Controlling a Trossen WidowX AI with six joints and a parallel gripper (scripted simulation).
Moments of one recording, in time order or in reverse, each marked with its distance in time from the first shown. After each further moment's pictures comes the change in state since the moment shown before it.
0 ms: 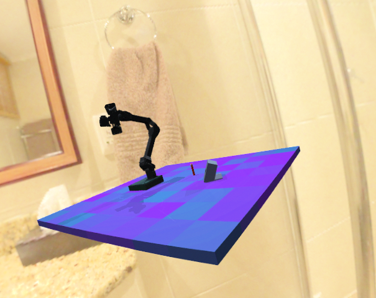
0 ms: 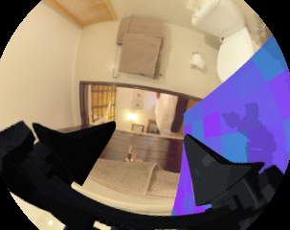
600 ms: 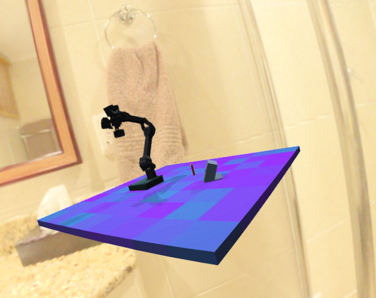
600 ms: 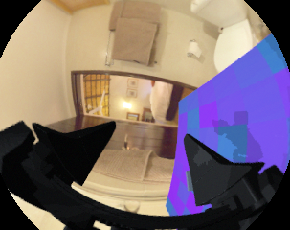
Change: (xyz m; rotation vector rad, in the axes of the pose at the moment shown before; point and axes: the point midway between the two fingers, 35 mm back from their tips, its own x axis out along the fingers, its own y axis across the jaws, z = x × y) arm 0.039 -0.023 -0.021 -0.027 0.134 -0.079
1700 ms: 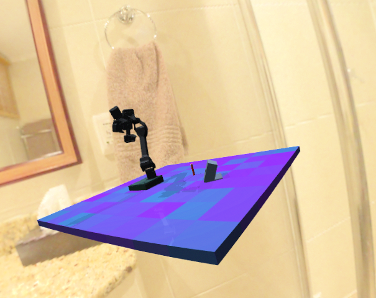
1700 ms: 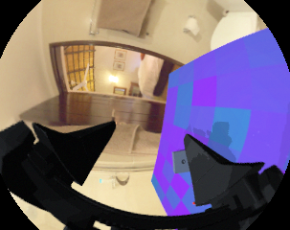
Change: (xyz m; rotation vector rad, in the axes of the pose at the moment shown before) arm 0.072 -0.044 -0.069 -0.115 0.279 -0.172
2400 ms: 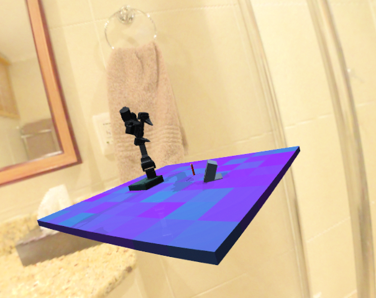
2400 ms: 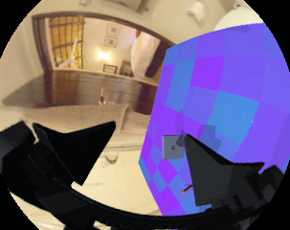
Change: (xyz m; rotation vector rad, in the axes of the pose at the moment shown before) arm 0.051 -0.020 -0.058 -0.134 0.207 -0.123
